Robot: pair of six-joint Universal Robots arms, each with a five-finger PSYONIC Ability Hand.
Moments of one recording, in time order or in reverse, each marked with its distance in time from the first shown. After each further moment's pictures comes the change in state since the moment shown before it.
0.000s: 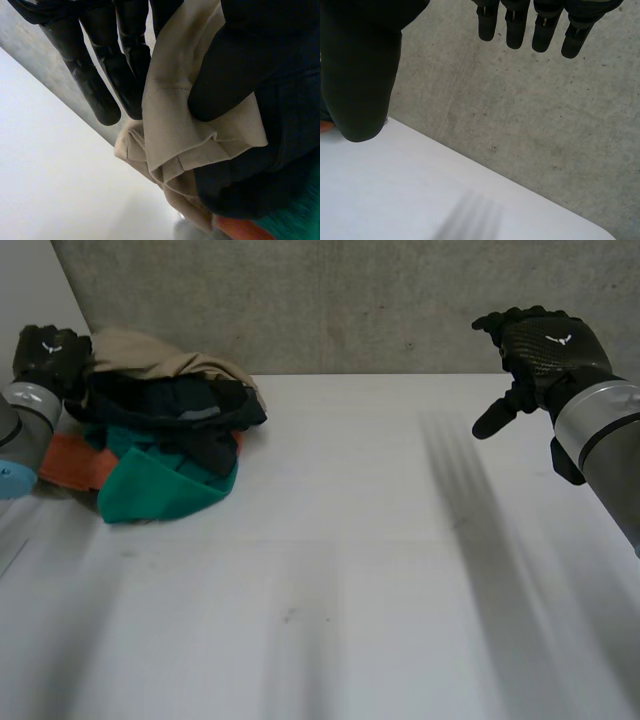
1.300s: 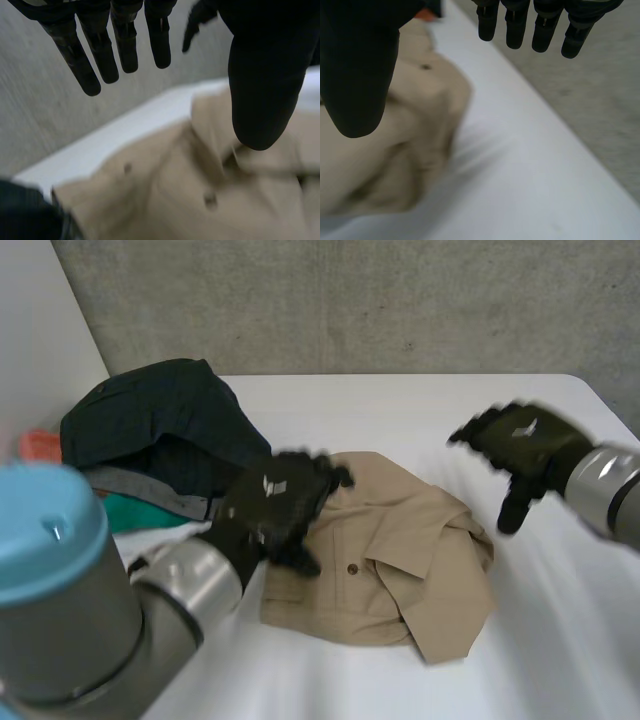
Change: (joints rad) left arm -0.710 0.704 -0.952 -0.091 -0.088 -0.357; right arm -0.073 -0.022 0.120 0.298 -0.235 -0.484; left_hand -0.688 -0.774 -0.763 -0.780 -0.719; right_hand 0.000 0.000 0.000 0.000 0.000
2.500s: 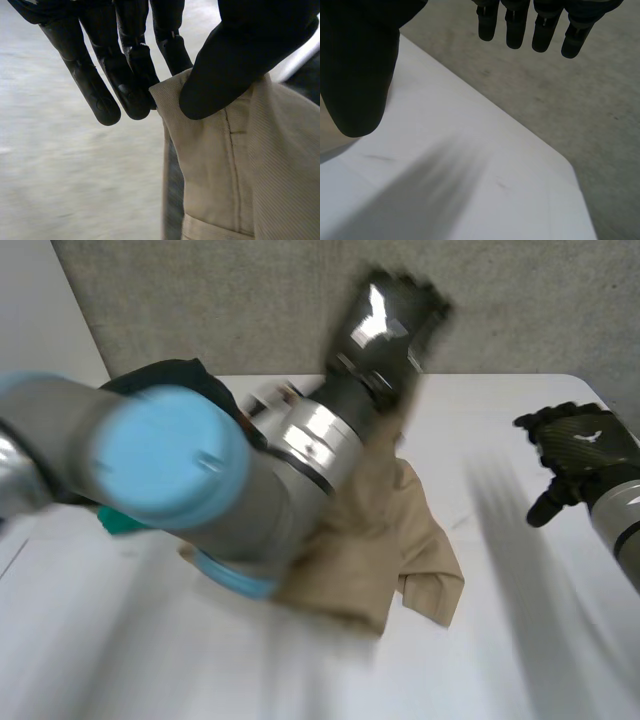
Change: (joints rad) left arm -0.134 -0.393 0.588 0.422 0.041 0.286; right arm -0.082 -0.095 0.271 -0.405 0.212 0.216; left_hand 0.688 0.779 0.779 0.787 0.757; right_hand 0.000 0.000 0.000 0.000 0.000
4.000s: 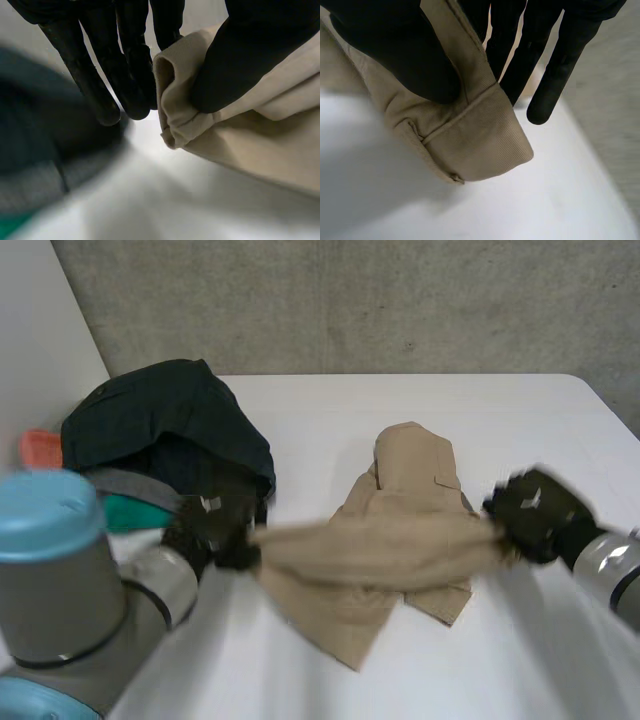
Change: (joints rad) left arm 0.285 0.341 -0.628 -0.427 -0.136 -0.357; right arm -0.137 0.093 0.156 -0.077 -0.435 -0.472; left_hand 0.031 0.002 -0.001 -0.004 -0.005; right_hand 0.882 0.968 0.975 0.989 0.962
